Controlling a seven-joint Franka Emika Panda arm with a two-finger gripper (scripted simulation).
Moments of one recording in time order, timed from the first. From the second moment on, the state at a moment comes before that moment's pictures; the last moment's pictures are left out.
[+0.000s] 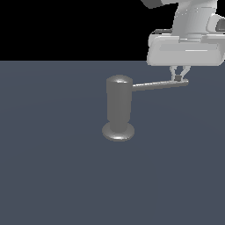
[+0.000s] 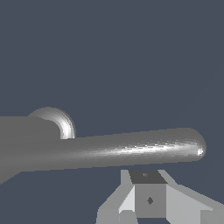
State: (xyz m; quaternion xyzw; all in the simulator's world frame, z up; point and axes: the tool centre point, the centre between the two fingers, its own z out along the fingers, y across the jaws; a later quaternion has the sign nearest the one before) arm -0.030 -0.206 0.238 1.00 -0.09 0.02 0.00
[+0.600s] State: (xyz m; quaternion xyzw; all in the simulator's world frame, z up) arm 0.006 -0.211 0.238 1.00 -0.09 0.02 0.00
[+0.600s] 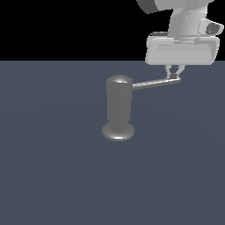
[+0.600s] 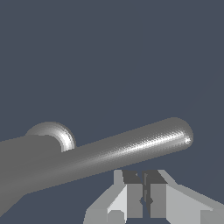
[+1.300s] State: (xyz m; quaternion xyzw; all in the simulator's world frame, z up) arm 0.048 -0.211 0.238 1.00 -0.09 0.01 0.00
